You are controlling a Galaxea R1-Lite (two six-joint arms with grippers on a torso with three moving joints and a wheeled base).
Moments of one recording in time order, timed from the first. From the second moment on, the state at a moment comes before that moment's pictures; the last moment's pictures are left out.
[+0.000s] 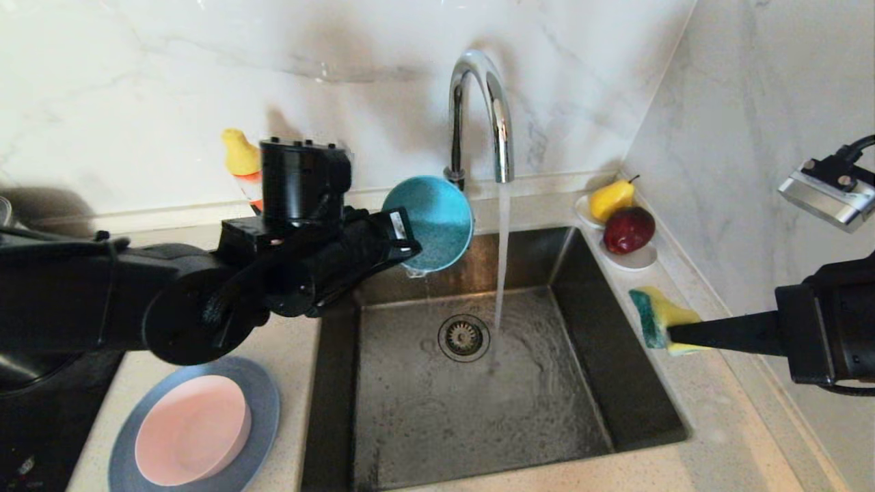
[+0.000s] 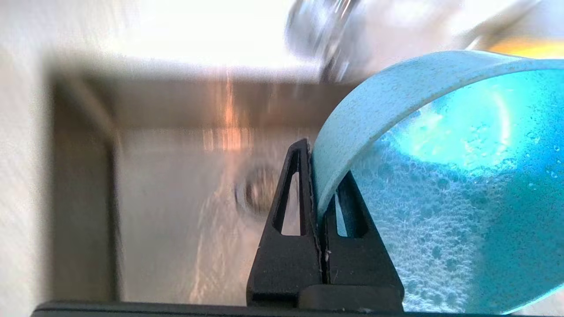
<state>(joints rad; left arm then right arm) -0.60 1.80 -1.16 -0.47 0.32 -0.36 0.51 1.26 -1.16 0.43 0.18 0.40</state>
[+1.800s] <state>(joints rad) -0.58 1.59 -0.82 -1.19 0.22 -0.19 0.50 1.25 -1.11 0.39 0.24 0.40</state>
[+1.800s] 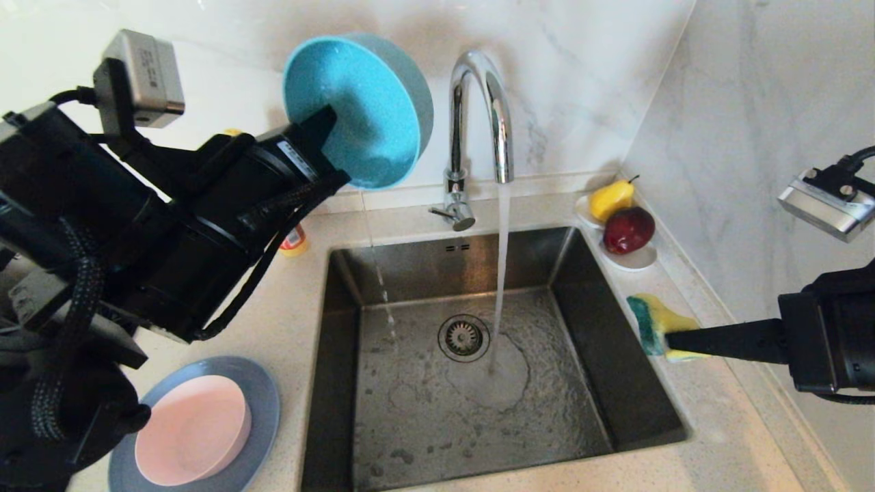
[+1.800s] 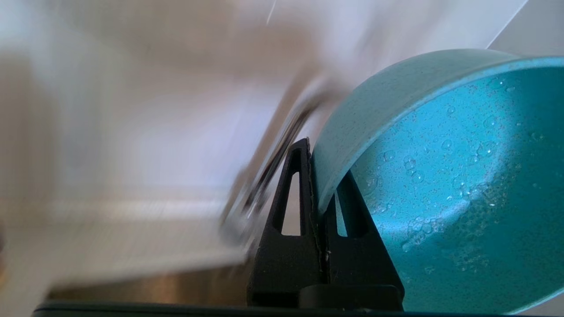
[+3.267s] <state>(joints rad) 0.28 1.64 -1.37 0.56 0.03 -0.73 0.45 1.24 -1.05 0.39 0.24 0.41</state>
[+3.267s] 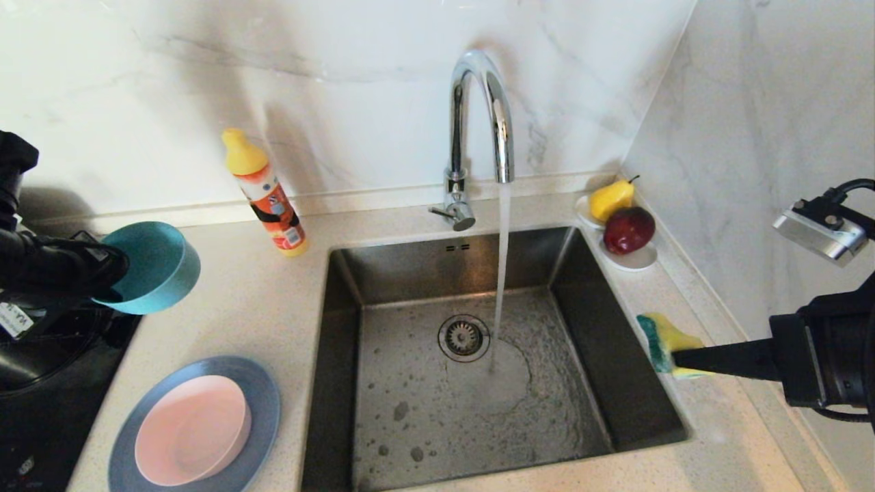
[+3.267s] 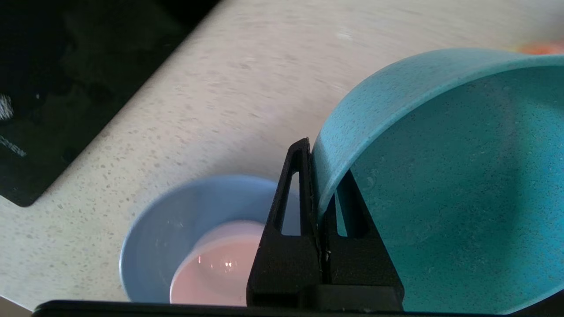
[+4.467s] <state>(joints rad) 0.38 1.98 -1.45 0.39 -0.01 -0.81 0.45 1.25 -1.04 0.38 0.24 0.41</state>
